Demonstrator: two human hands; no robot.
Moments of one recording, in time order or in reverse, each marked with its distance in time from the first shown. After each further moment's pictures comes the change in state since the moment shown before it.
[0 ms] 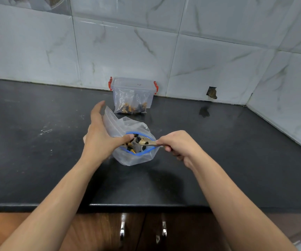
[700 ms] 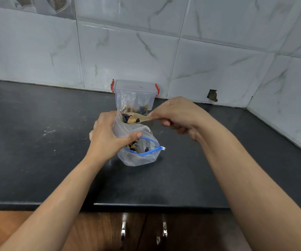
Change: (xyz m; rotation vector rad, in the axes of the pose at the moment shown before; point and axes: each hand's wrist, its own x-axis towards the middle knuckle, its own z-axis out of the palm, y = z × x) left_hand 0.000 0.007 0.001 0.088 -0.047 0.109; right_hand -0.033 -0.077 -0.024 -0.144 -0.113 -0.270
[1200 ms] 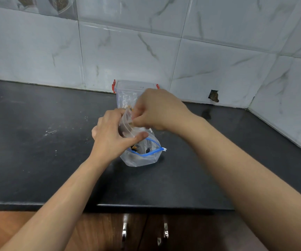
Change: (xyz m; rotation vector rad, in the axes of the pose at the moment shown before) left_hand 0.001 0.008 0.004 0.051 0.033 0.072; right_hand 0.009 -0.031 0.030 -0.774 0.131 -0.405
